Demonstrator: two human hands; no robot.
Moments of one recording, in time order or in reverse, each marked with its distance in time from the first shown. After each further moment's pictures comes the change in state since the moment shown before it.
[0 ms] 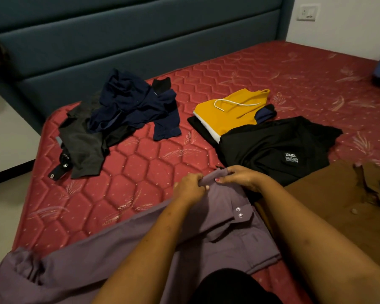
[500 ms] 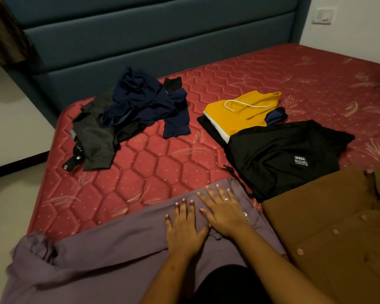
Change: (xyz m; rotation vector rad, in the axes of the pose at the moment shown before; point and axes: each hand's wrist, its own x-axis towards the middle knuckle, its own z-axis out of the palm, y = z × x) left_hand -0.094 -0.058 0.069 0.224 0.010 -0.142; right_hand -0.009 0.065 0.109 -1.092 0.205 -0.337
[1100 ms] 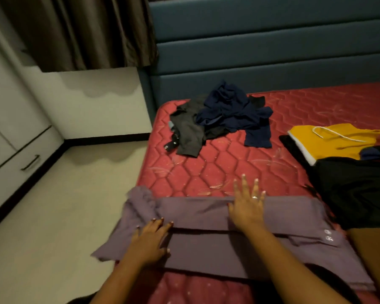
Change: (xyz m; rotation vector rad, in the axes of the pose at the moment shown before) left_hand -0.166 -0.254 -0.089 0.096 -0.120 -0.200; right_hand 0.012 -0.186 -0.020 -0.086 0.225 0.096
